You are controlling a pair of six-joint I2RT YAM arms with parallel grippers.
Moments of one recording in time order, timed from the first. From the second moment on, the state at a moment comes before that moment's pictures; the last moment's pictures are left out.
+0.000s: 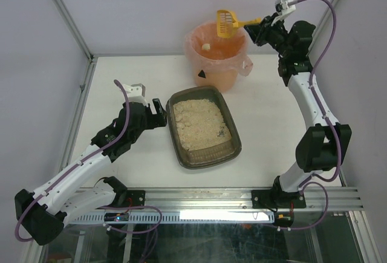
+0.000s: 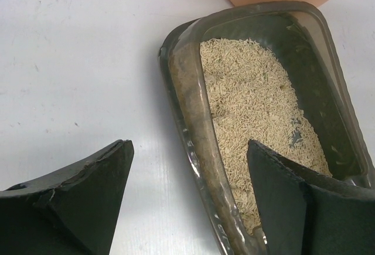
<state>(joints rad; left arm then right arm) -0.65 0.90 0.78 -0.35 -0.36 -0.53 0.08 1.62 1.50 0.26 -0.54 0.22</state>
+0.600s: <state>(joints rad) -0.65 0.94 0.78 -0.35 -0.35 -0.54 0.08 1.45 1.54 0.15 -0.35 0.26</state>
